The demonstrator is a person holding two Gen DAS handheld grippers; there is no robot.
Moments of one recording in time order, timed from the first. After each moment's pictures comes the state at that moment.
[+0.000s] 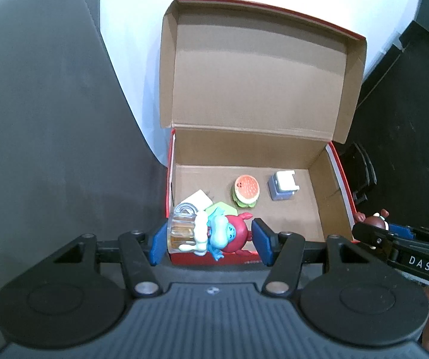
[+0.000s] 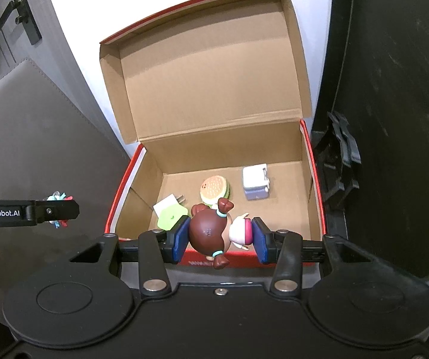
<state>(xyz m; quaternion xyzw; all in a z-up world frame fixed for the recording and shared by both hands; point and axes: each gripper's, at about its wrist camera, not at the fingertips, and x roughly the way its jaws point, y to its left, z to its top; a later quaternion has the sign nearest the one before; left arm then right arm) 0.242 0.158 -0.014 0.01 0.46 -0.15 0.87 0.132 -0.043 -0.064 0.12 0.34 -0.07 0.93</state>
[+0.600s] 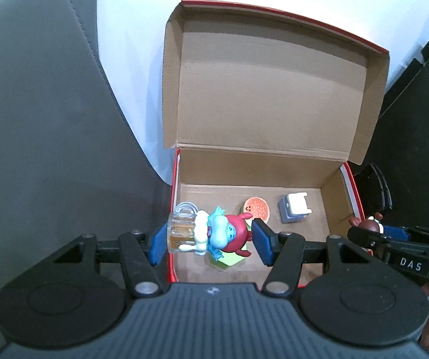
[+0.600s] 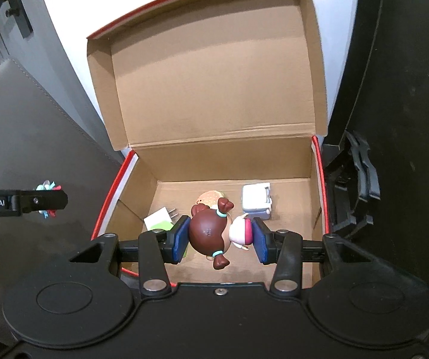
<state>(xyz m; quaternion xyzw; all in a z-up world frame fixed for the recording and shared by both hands) 0.288 0.146 -0.020 0.01 0.46 -0.13 0.88 0.187 -0.064 -0.070 0.11 0.36 -0.05 0.93</state>
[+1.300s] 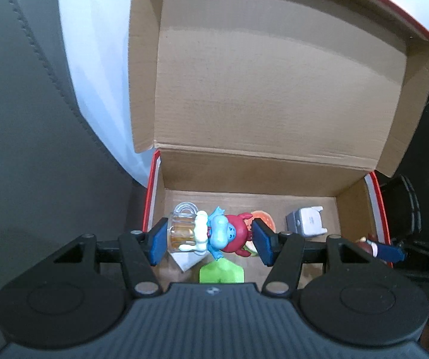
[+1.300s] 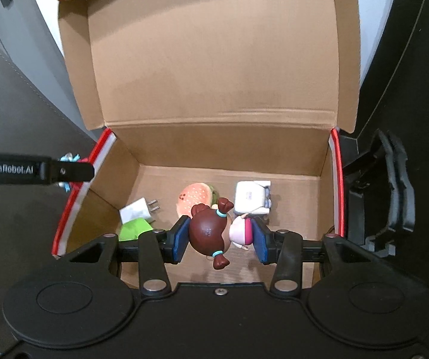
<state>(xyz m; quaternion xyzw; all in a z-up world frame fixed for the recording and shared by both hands) 0.362 0.110 -0.080 0.00 0.50 -0.13 0.86 0.250 -0.081 -0.105 0.08 0.42 -0.03 0.90</state>
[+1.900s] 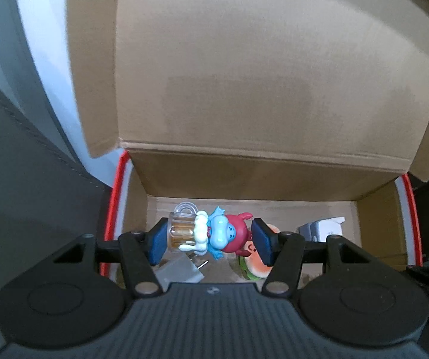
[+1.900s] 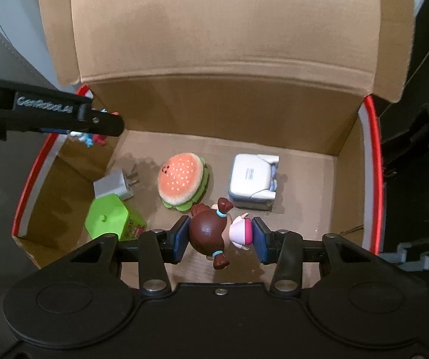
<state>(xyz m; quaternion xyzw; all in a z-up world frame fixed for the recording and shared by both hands) 0.403 0.077 -0.136 0.02 0.52 -0.12 0.84 0.283 -0.081 -0.153 0.05 0.47 -0.02 0.88</state>
